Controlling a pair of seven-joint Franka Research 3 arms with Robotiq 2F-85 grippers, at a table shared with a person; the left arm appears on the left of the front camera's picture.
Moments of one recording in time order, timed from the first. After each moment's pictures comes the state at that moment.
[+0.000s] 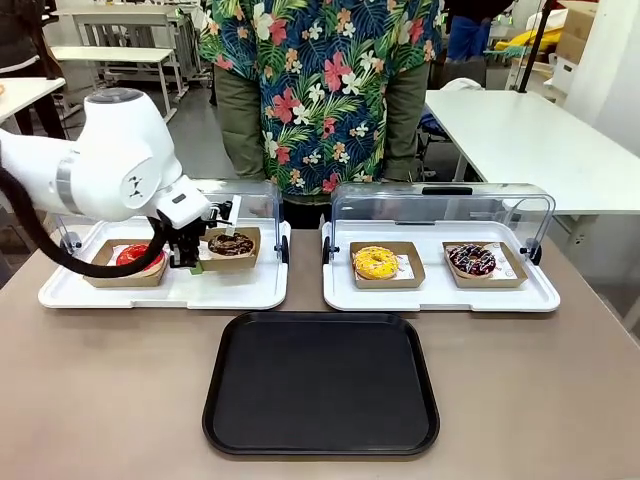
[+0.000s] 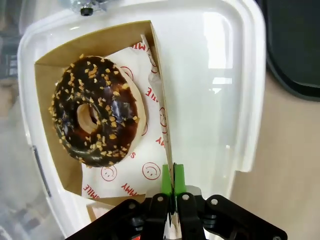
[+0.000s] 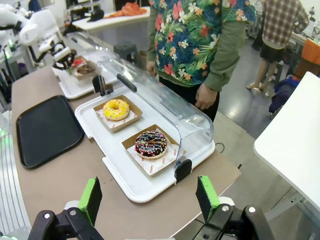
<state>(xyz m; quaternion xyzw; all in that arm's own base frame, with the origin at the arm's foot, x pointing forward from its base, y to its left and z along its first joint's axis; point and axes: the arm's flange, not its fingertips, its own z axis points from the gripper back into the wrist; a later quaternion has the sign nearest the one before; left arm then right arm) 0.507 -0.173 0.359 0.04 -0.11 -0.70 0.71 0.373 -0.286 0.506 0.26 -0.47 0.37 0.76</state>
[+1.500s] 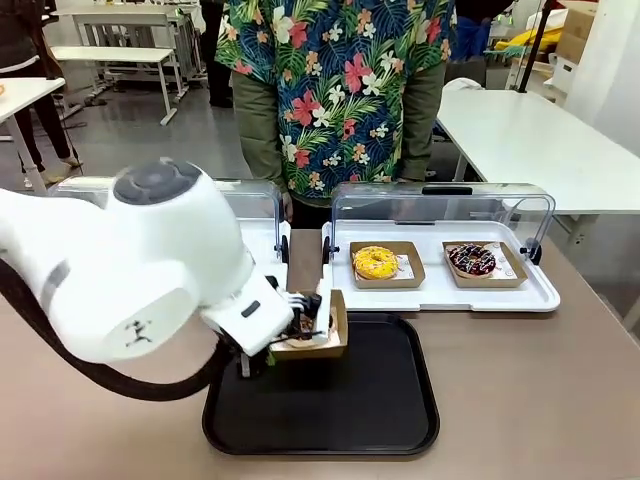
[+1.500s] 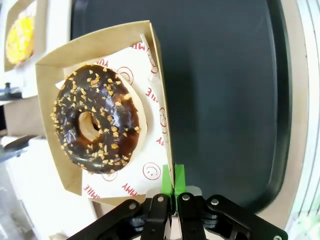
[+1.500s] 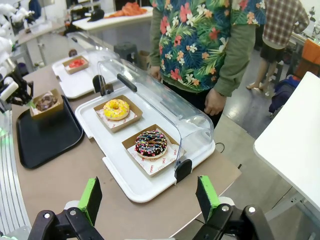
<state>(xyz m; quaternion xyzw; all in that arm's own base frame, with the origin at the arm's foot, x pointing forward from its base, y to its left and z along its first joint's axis) 0.282 -0.323 0.357 0.03 -0.16 -0.72 0.67 0.373 -0.285 0.506 0.26 -0.47 0.37 0.76</state>
